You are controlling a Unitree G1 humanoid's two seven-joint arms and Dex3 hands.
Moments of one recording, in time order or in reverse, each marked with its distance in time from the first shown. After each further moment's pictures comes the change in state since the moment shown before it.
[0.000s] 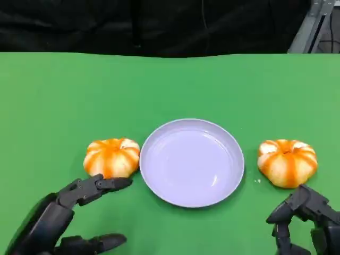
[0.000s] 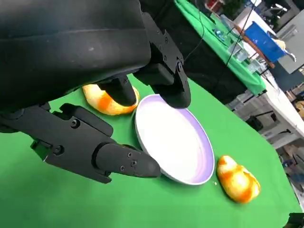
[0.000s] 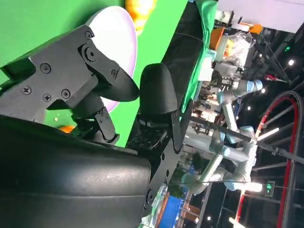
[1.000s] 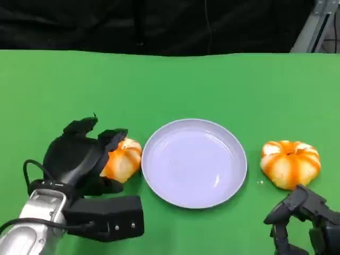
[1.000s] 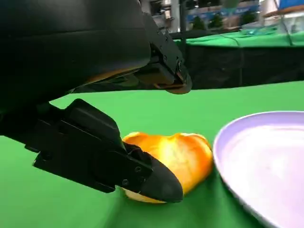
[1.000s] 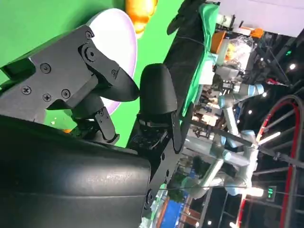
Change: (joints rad) left arm -0.575 0.081 -0.332 0.563 0.735 0.231 0.453; right arm 0.008 0.003 0.007 -0.019 -0.014 0.009 -0.004
